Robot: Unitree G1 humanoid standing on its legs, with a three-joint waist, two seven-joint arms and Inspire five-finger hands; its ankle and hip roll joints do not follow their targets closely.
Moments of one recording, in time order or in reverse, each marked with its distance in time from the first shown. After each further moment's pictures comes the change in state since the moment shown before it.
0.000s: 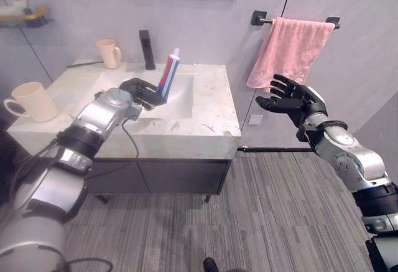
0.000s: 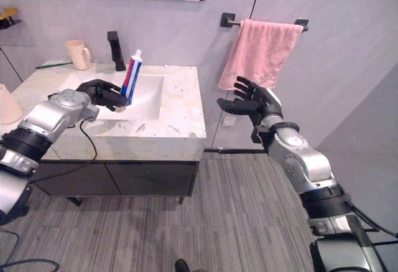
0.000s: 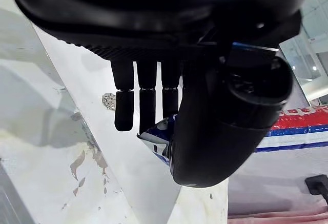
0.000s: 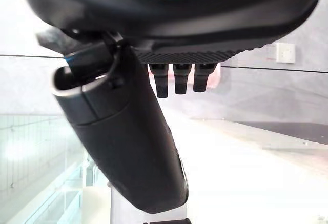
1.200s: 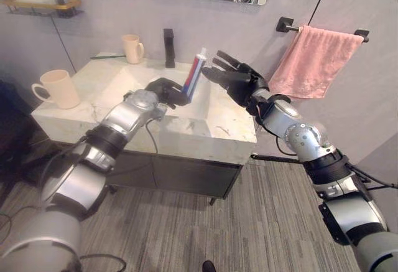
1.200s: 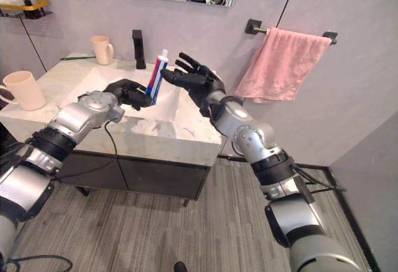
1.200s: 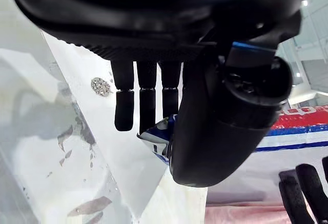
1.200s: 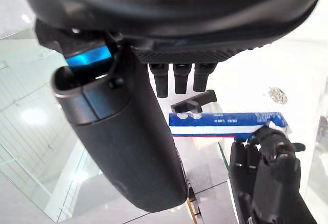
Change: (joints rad) left arm -0.038 -0.159 -0.046 0.000 -0.016 -0.046 0.043; right arm -0.306 0.266 0.182 0.064 0.341 0.003 -0.107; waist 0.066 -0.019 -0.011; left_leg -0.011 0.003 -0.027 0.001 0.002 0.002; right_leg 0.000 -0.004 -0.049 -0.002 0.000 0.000
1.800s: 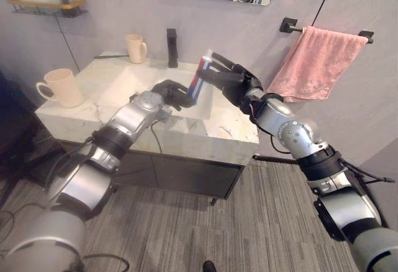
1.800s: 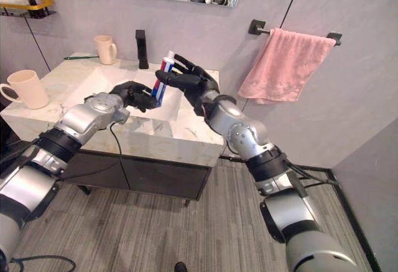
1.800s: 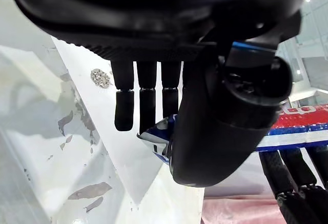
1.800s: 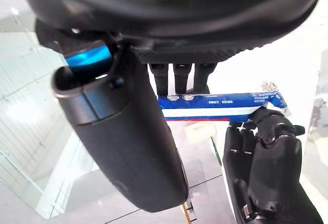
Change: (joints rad) left arm 0.000 -0.024 -0.007 0.000 -0.005 0.000 0.001; right arm -0.044 0.014 0.029 0.050 -0.004 0.001 -0.002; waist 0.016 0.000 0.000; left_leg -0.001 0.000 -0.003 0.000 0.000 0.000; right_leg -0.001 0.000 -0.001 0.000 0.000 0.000
